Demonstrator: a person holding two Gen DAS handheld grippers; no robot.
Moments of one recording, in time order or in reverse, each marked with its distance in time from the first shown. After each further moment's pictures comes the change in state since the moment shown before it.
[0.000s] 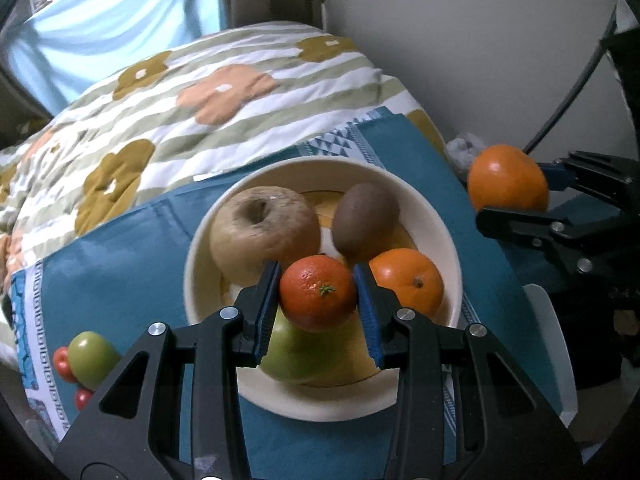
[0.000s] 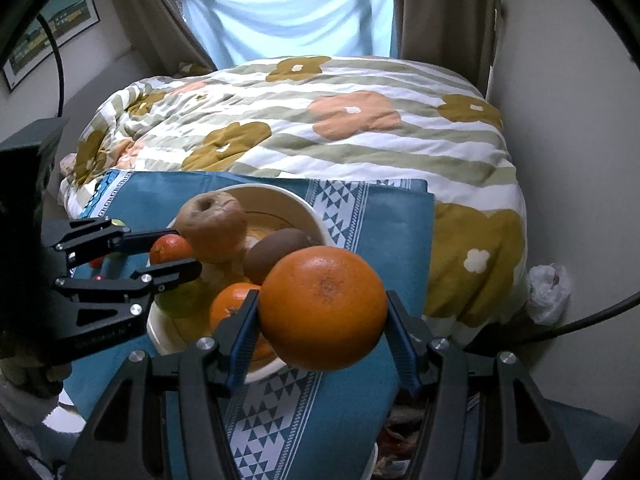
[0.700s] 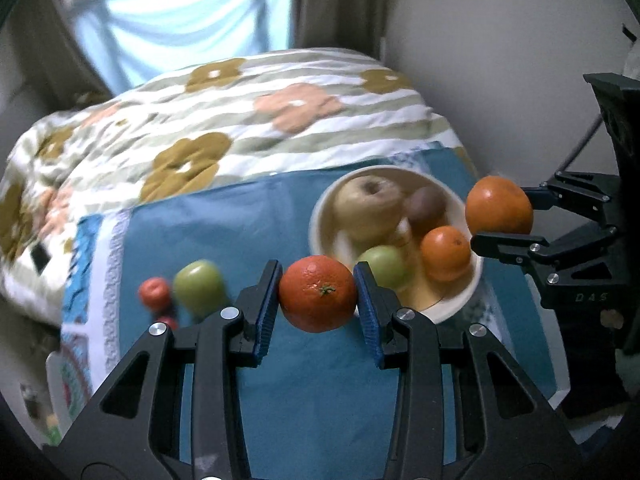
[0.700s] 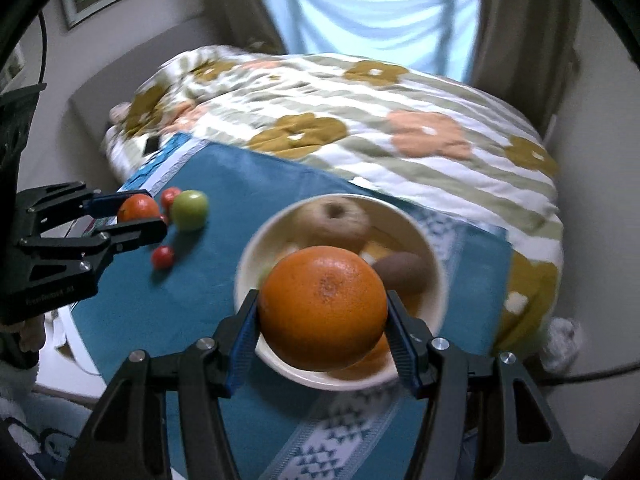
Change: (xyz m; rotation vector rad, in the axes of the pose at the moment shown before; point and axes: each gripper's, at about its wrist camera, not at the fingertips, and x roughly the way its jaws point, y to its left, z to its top) left arm -0.105 0.056 -0.050 -0.151 -0.093 0.110; right arm -0.018 0.088 0.008 -0.201 0.012 0.068
